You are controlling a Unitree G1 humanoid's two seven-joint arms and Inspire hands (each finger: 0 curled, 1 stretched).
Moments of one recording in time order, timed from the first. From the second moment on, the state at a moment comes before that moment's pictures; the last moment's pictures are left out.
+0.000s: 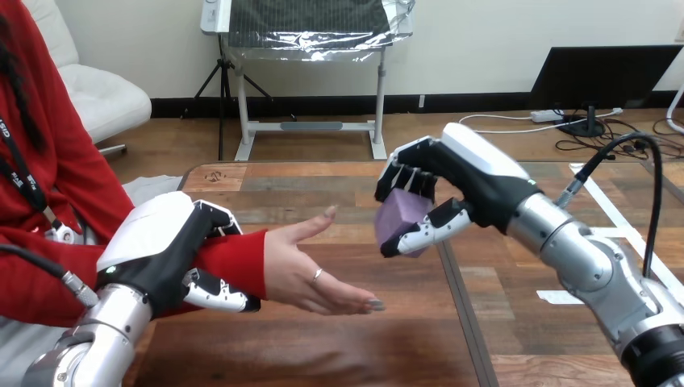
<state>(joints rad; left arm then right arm) 0.01 0.51 -0.10 -0.15 0.60 0.06 -0.18 -0.61 -0.46 0.28 0.75 -0.35 -0.59 0.18</state>
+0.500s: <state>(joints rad) -0.03 0.49 -0.10 -0.15 0.60 0.06 -0.18 -0.57 -0.44 0.28 0.65 -0.35 -0.55 0.22</state>
